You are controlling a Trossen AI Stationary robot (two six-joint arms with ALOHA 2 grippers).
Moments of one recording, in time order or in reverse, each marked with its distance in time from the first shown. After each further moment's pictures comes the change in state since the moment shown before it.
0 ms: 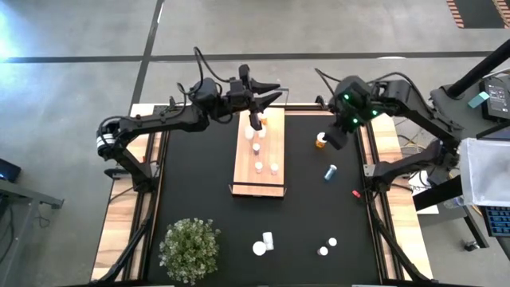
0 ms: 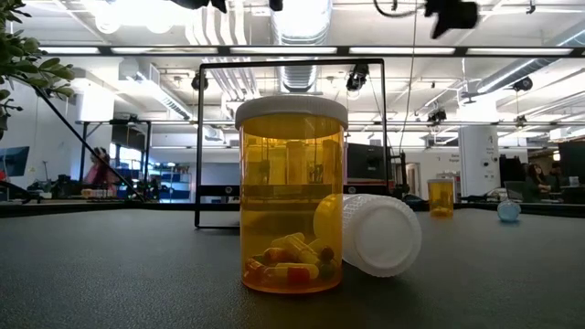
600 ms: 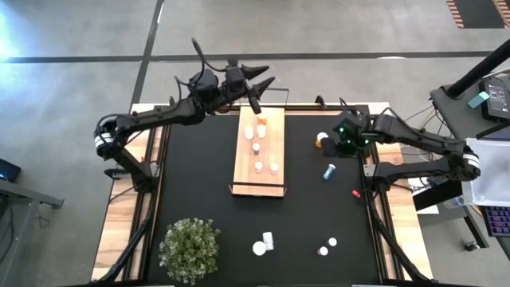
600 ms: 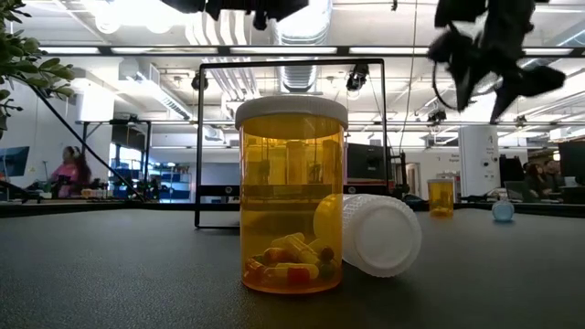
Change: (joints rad) left arm 0.087 -0.016 0.000 -0.124 -0.178 -0.001; right arm 0.000 -0.269 -0.738 0.335 0.059 0.804
